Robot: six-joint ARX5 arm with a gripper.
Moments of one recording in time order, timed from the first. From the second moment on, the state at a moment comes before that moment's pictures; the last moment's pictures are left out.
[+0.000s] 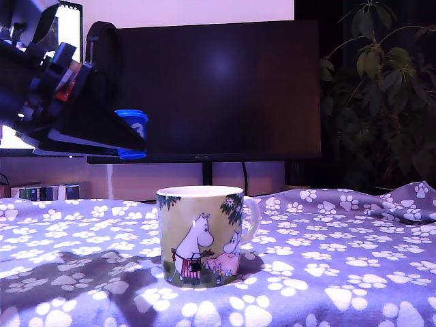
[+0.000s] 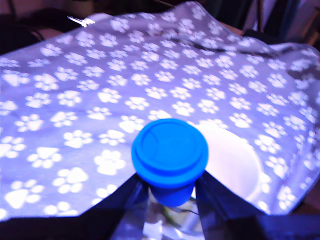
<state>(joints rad) -0.56 1.09 0.40 0.27 0.37 -0.02</state>
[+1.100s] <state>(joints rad) -0.67 1.07 0.42 0.21 0.27 0.00</state>
